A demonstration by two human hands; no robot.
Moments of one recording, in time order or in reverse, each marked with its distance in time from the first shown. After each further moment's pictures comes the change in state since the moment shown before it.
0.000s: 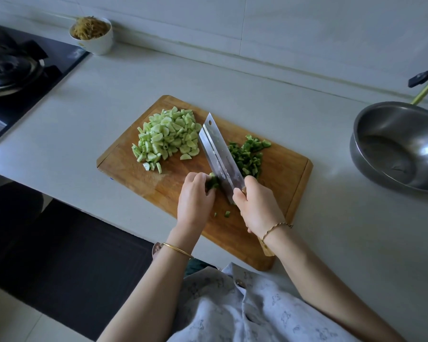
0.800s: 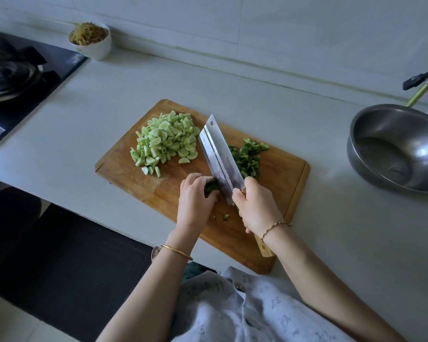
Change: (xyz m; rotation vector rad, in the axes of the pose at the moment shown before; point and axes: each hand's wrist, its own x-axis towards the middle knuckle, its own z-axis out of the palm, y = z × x) left_hand 0.004 -0.001 0.000 -0.012 -0.016 0.037; right_hand 0.005 0.001 0.000 0.074 0.009 0.018
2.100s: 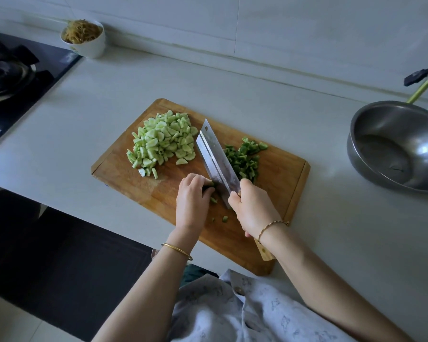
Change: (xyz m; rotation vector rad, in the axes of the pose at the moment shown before) left_hand 0.004 -0.001 0.005 -0.063 0.102 0.061; right_hand -0.001 -0.016 -0.007 -0.112 -0.104 0.068
